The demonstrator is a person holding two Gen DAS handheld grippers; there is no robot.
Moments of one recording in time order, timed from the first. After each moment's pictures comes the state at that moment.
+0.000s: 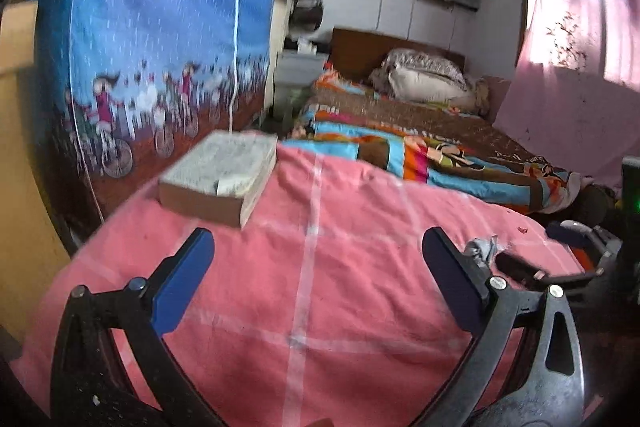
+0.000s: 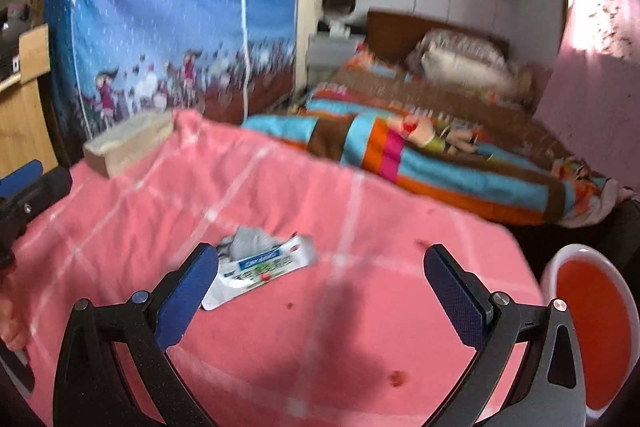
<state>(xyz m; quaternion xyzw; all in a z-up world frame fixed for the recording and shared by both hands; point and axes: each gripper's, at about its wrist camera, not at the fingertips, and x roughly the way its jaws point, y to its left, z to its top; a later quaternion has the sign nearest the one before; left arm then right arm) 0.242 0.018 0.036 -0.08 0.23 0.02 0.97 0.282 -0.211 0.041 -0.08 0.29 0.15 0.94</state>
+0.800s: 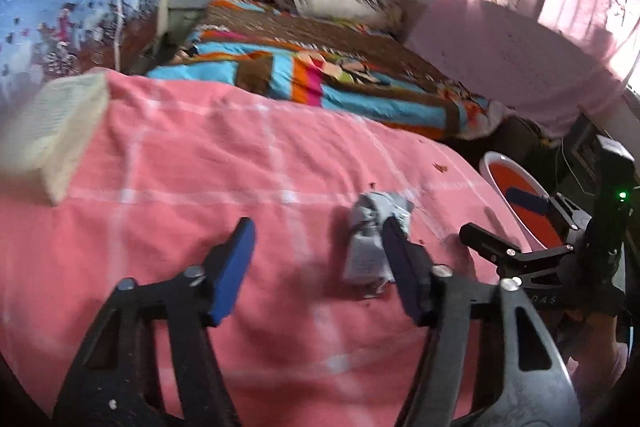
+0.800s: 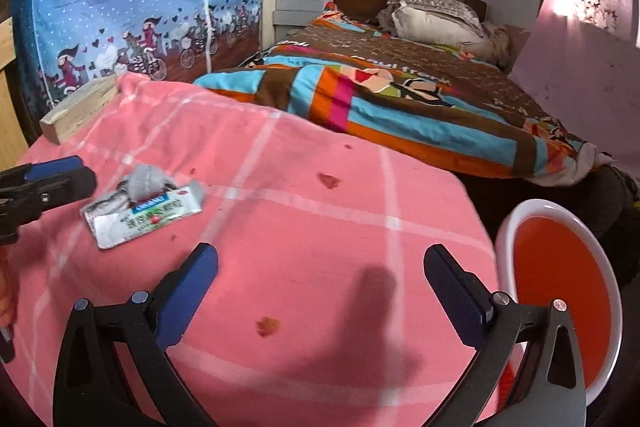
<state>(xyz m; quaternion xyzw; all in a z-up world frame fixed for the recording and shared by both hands) 0.302 -0.061 0.016 -0.07 0.37 -0.18 0.91 0.283 -0.282 0.026 -0.08 0.35 0.09 0.93</state>
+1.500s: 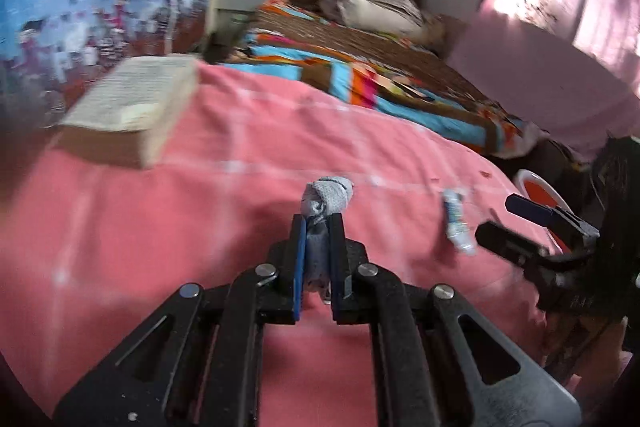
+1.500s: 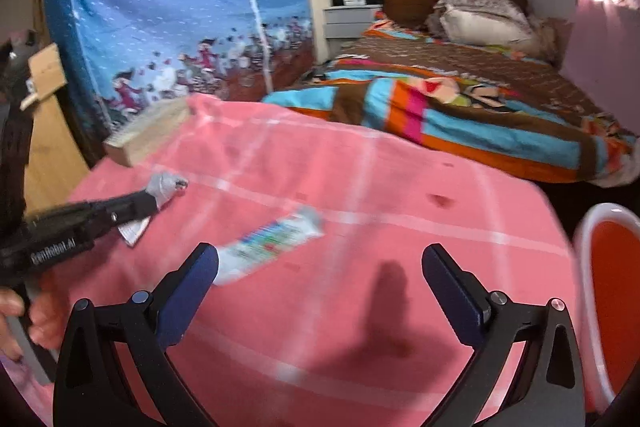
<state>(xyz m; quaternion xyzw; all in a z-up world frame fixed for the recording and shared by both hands) 0.266 0.006 0.017 -0.09 0.35 -0.09 0.93 0.281 -0.232 0.033 -0.01 0.34 0.21 0.92</state>
